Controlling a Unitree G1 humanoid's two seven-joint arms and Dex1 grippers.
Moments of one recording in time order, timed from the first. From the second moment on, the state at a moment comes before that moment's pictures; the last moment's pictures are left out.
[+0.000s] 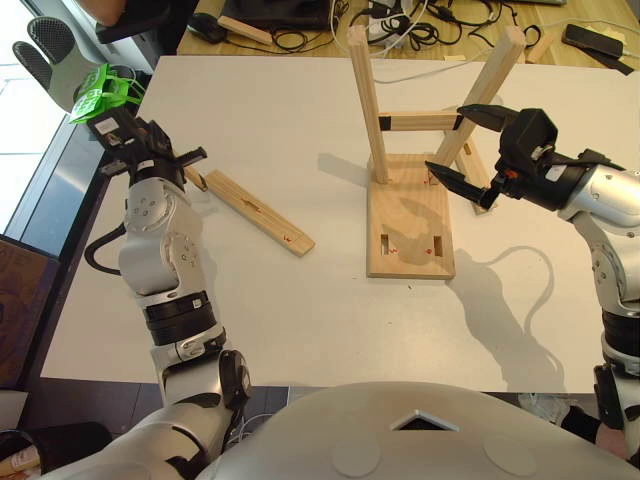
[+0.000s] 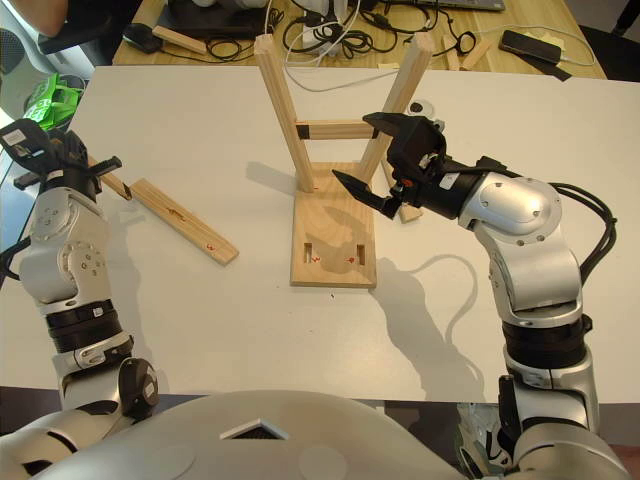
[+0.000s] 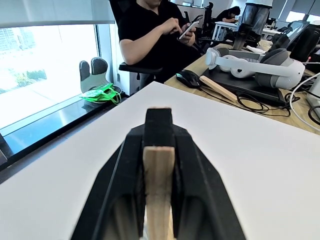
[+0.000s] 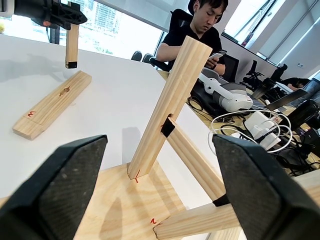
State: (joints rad) left arm -0.26 0.24 0.36 -0.15 -0.24 0.54 0.24; right arm -0.24 -0.62 0.06 -0.44 0.25 0.43 0.76
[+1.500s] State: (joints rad) left arm -0.36 0.50 0.36 0.14 -0.38 0.27 -0.55; right arm -0.24 -0.59 0.10 -0.42 0.25 0.42 0.73
